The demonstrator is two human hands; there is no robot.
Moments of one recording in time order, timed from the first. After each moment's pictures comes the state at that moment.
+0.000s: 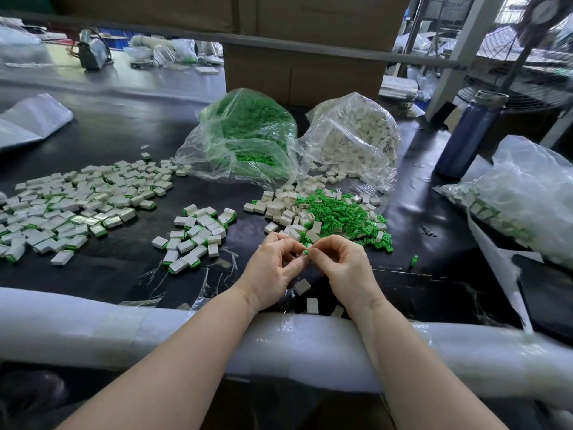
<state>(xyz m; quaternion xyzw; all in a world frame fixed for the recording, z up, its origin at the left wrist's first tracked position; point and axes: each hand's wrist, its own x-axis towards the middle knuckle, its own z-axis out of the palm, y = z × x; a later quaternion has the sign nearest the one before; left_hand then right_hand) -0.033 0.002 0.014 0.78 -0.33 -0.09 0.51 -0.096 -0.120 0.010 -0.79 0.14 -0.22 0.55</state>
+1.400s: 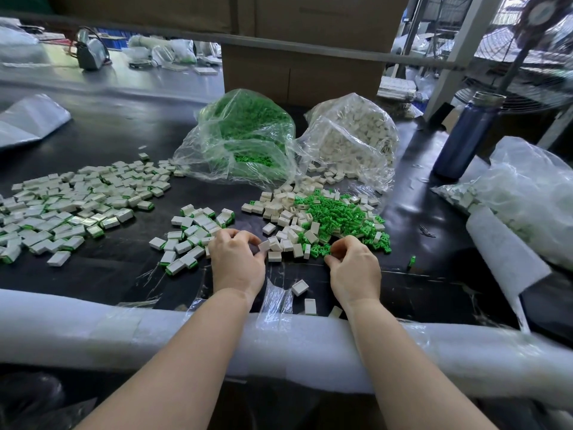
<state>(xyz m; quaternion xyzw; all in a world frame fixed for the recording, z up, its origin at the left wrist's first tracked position) -0.012 0.012 -0.002 0.91 -0.10 0.08 0.39 -0.091 -0.129 0.003 -0.87 0.33 -0.22 0.30</state>
